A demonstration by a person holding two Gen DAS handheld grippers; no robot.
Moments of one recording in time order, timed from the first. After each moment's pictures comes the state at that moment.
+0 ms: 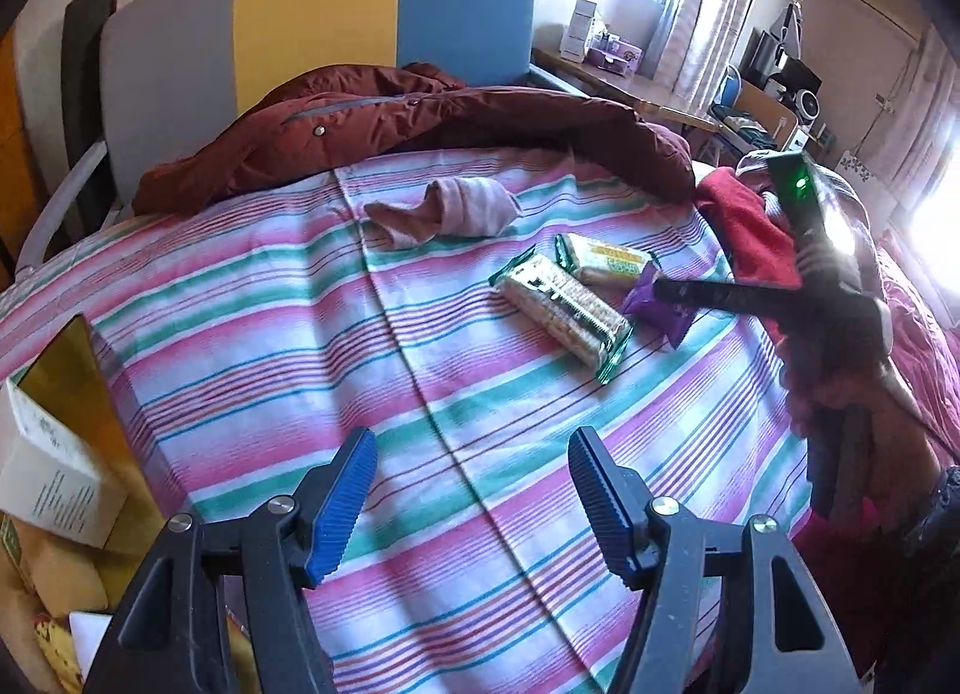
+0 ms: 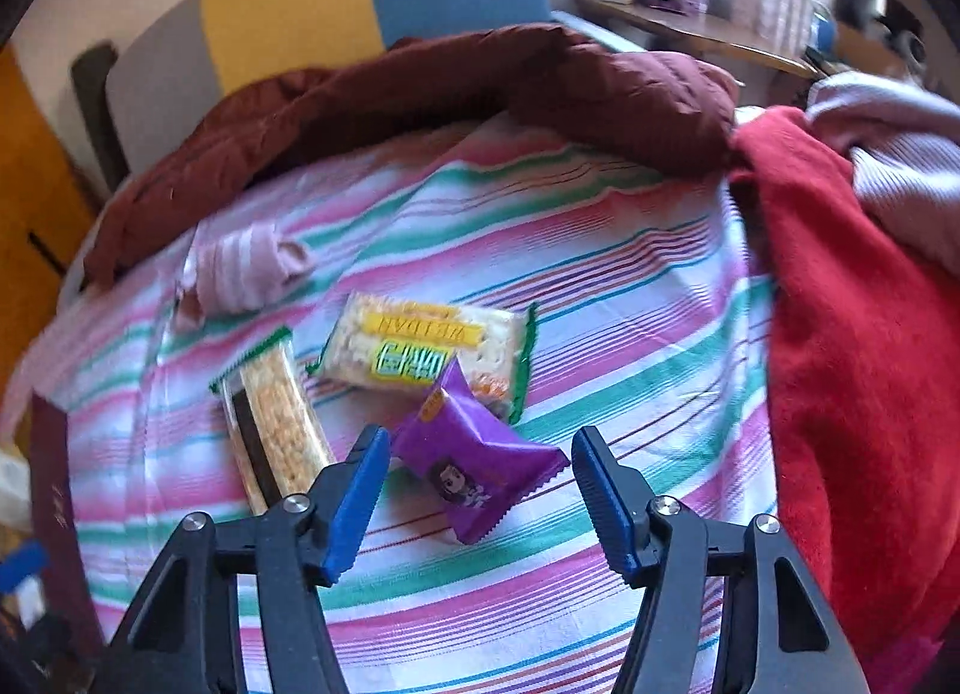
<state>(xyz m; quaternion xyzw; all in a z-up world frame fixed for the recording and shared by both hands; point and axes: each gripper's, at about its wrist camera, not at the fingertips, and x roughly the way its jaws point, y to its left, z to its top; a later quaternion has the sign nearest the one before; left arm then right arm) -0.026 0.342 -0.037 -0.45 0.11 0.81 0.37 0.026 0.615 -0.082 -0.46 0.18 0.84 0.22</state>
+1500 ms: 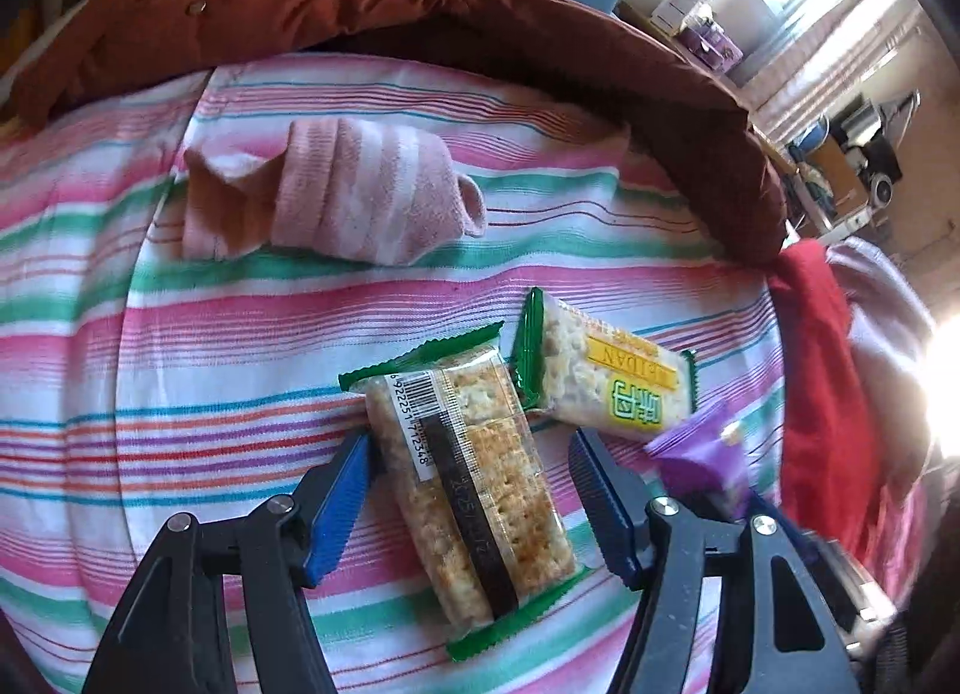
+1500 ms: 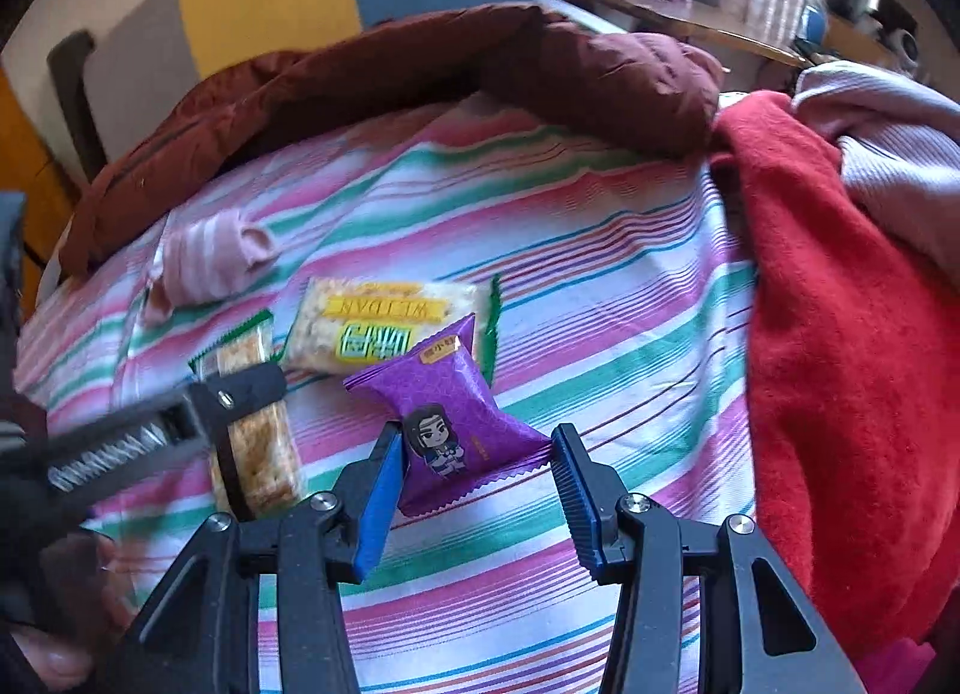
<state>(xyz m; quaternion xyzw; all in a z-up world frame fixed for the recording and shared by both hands) -0.100 0.501 -0.109 -0.58 0.02 0.76 0.30 0.023 0.627 -0.080 -0.48 0.19 0.82 0.24</state>
